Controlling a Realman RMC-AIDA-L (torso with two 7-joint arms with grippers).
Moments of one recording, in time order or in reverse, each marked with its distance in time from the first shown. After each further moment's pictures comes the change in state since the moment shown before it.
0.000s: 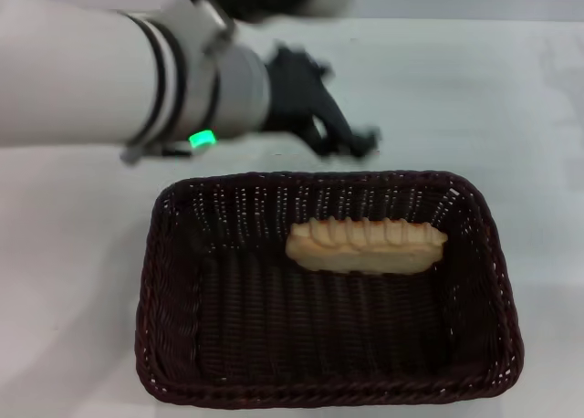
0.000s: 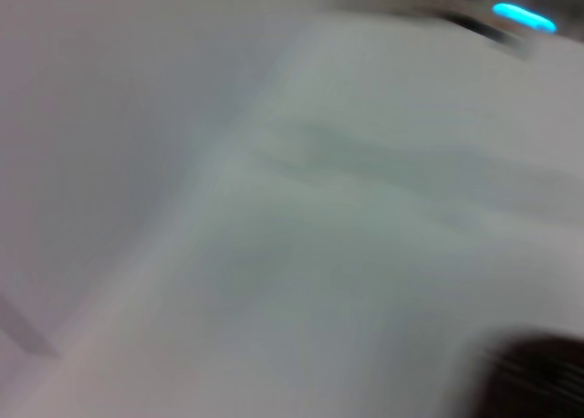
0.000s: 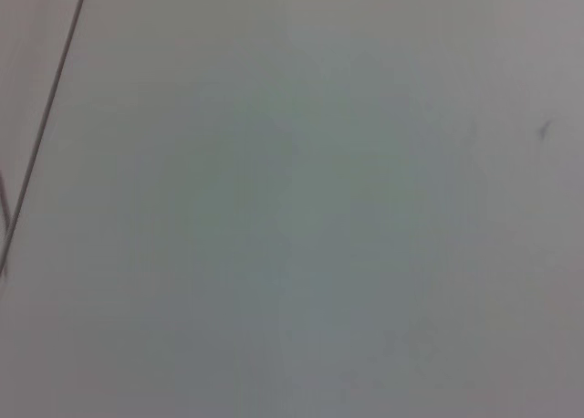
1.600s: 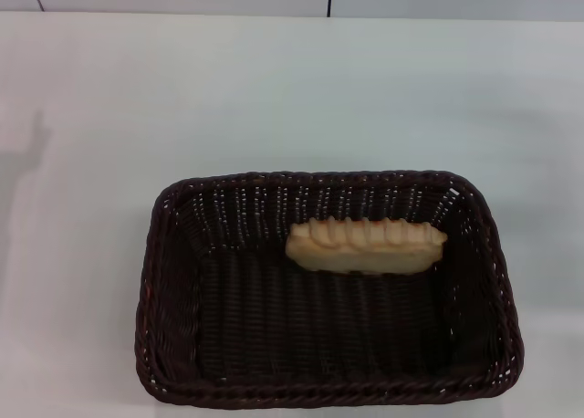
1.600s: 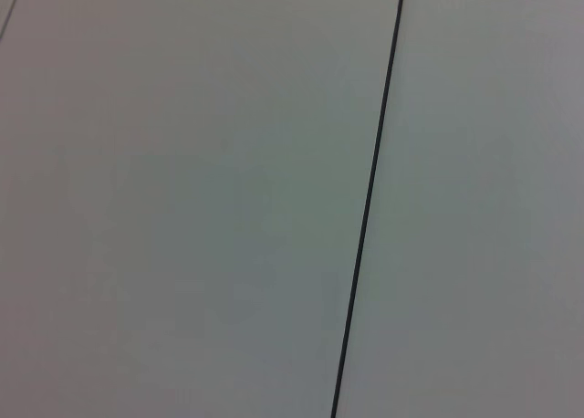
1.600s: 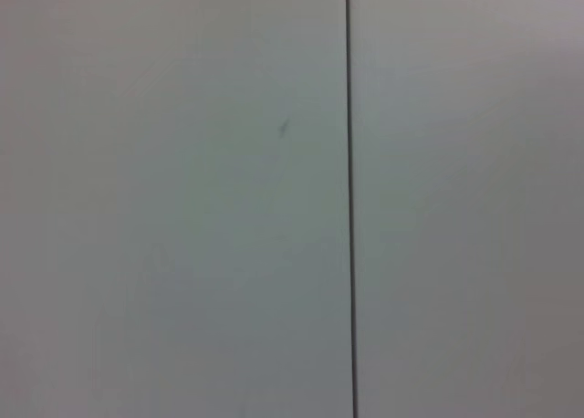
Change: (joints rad) left arm 0.198 0.002 -0.177 1.536 0.065 2.472 -0.646; right arm -0.097 0.094 0.249 0.021 0.008 -0.092 -0.068
